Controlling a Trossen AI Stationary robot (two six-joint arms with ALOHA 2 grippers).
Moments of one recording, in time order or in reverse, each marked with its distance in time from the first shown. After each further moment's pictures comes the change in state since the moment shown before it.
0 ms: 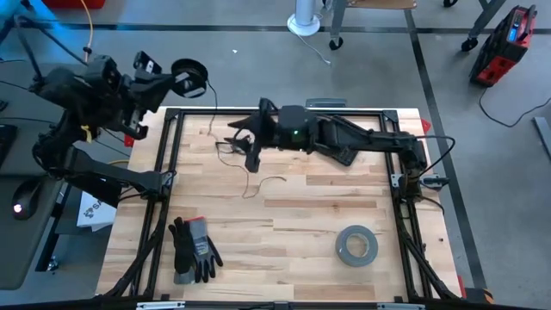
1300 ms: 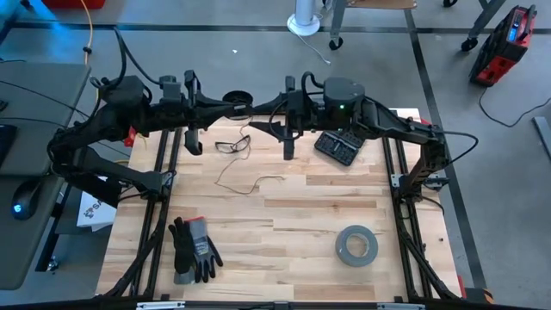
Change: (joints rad) left arm 0.000 0.147 0.000 -0.232 -0.029 0.157; right arm -0.054 -0.197 0.000 -0.073 -0.205 -0.061
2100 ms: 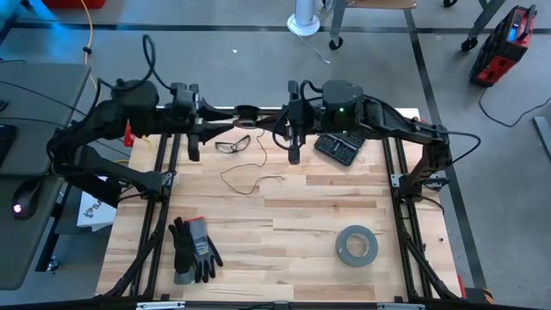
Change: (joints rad) left arm 0.000 0.009 0.056 -0.306 0.000 -0.174; right arm 0.005 -0.026 0.000 -0.151 0.018 -0.111
